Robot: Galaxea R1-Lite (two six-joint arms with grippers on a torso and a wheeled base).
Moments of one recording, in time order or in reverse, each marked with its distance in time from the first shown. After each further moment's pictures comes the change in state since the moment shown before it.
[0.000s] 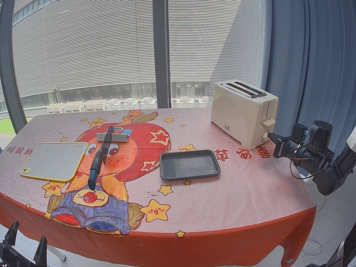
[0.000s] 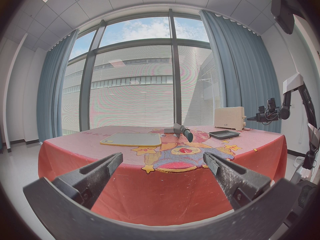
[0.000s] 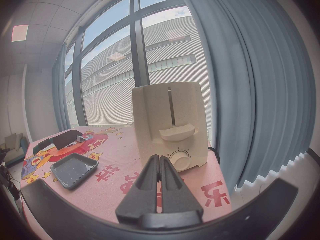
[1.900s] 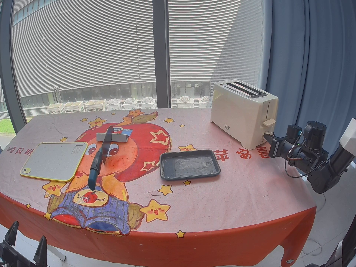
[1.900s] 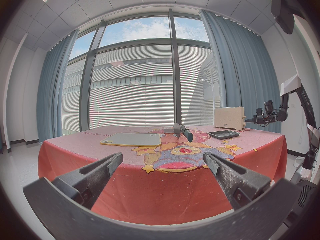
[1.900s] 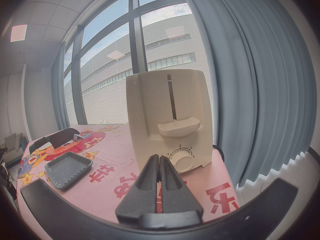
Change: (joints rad) left arm 0.000 0.000 0.000 0.000 0.000 0.000; right arm 0.008 0.068 -0.056 0.000 -0.007 0.003
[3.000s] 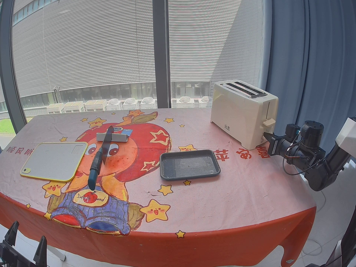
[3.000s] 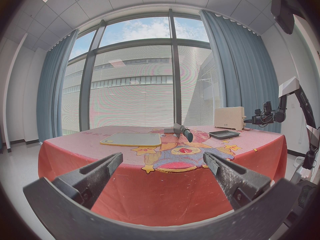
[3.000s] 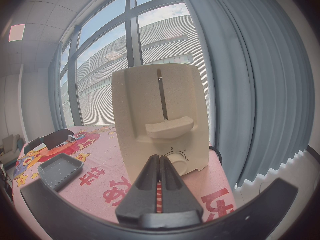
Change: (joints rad) left arm 0.000 0.000 0.000 0.000 0.000 0.000; right arm -0.014 0.047 -0.048 -0.003 -0.018 0.004
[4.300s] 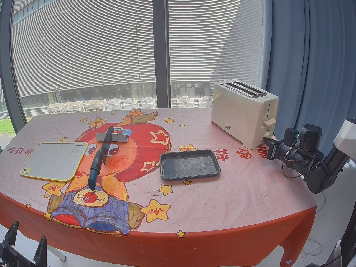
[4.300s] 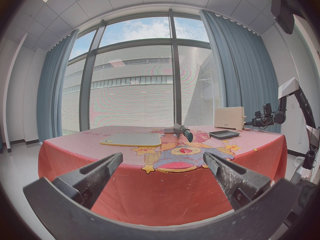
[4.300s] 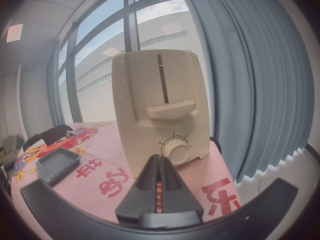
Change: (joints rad) left arm 0.000 0.000 0.000 0.000 0.000 0.000; right arm -0.001 0.021 0.020 -0.001 -0.002 -0.001
